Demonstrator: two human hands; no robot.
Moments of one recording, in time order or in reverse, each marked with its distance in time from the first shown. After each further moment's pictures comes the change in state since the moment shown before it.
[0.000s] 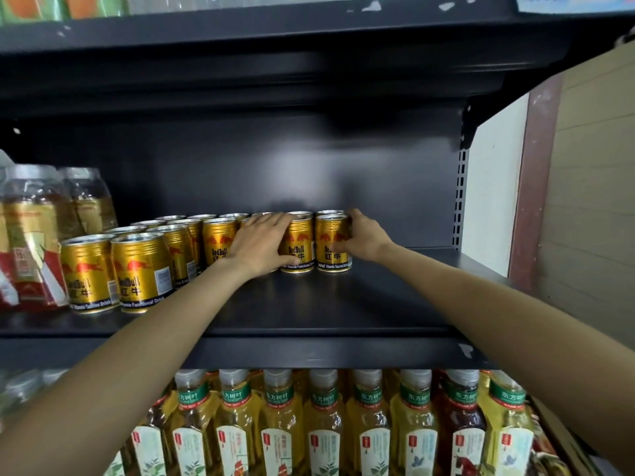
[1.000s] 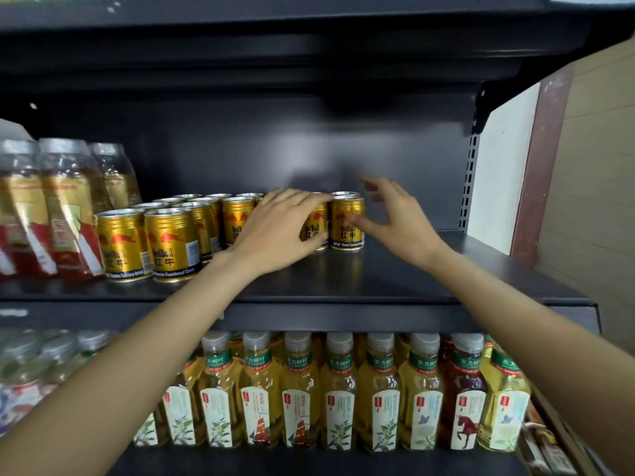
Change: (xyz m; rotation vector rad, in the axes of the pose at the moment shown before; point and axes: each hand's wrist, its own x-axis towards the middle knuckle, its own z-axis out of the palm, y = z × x) left_hand -0.063 0.024 -0.059 -0.197 0.235 0.185; right_hand -0.084 -0.033 -0.023 0.011 0.240 -0.304
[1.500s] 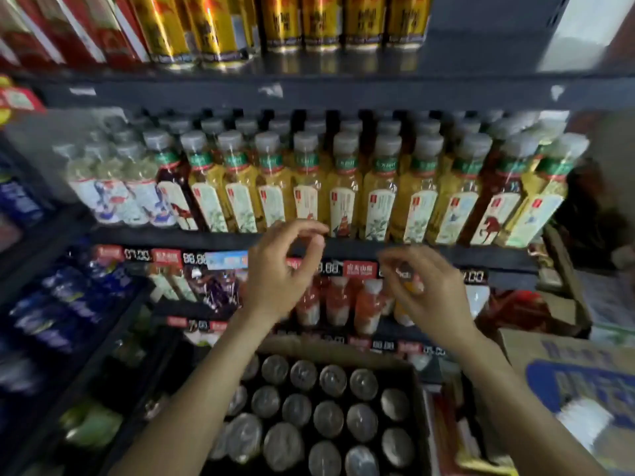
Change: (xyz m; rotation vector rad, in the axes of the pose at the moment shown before) left_hand -0.286 0.099 0.014 -0.675 0.164 -0.464; right_hand -0.306 -0.061 0.078 0.122 -0.082 -0.009
